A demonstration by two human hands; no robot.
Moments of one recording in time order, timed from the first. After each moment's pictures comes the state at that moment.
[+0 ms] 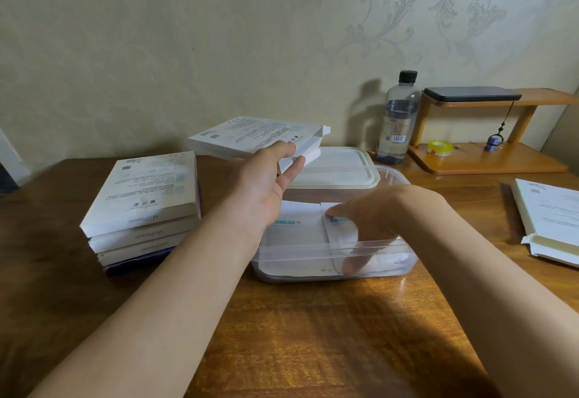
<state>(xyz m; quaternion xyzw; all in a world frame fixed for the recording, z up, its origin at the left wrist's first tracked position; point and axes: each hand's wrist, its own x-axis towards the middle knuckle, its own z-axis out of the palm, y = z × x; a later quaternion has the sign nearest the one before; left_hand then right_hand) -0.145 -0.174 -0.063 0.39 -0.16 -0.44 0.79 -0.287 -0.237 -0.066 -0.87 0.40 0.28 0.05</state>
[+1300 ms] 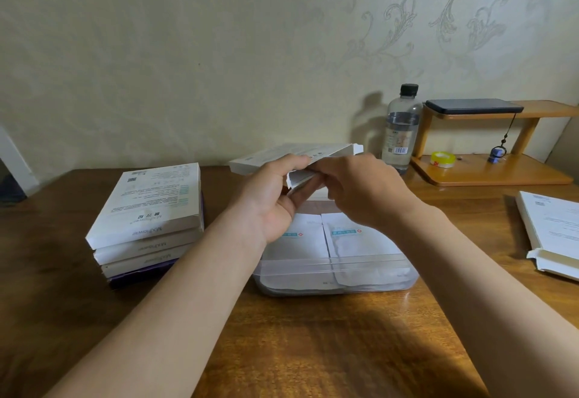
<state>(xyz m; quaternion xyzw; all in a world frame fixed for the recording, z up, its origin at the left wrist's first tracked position) -0.144 -0.172 -0.059 0.39 -0.20 -0.55 0.71 -0.277 -0.229 -0.058 -0.90 0.36 -0.23 -0.02</state>
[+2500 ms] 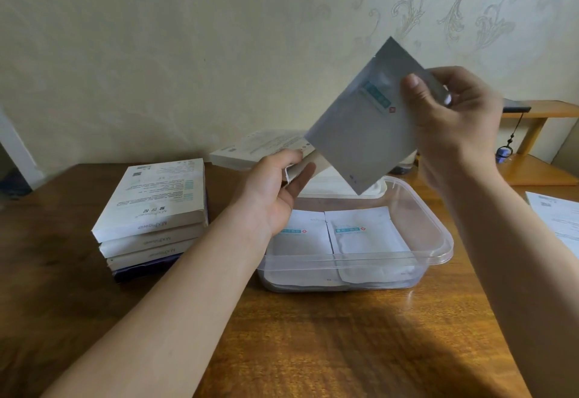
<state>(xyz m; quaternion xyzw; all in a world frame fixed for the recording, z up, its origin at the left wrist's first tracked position) -0.139 -0.177 -0.061 0.39 -0.15 -0.50 0.76 -0.312 -0.254 -0.020 -0.58 0.25 -0.70 0.34</state>
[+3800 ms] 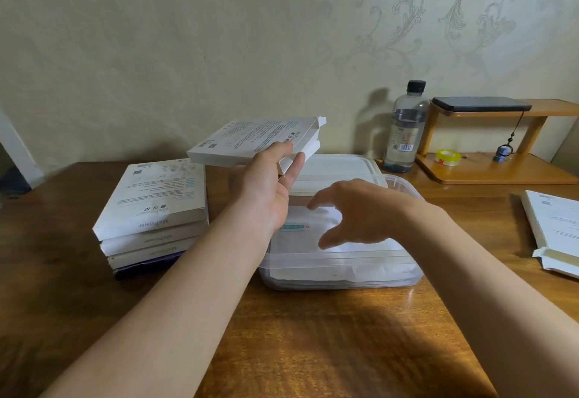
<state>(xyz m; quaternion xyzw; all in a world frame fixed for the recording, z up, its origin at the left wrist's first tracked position) -0.141 -0.172 -0.060 0.34 -0.13 -0.43 0.82 -0.275 -0.230 -0.069 -0.93 0.35 0.01 0.10</state>
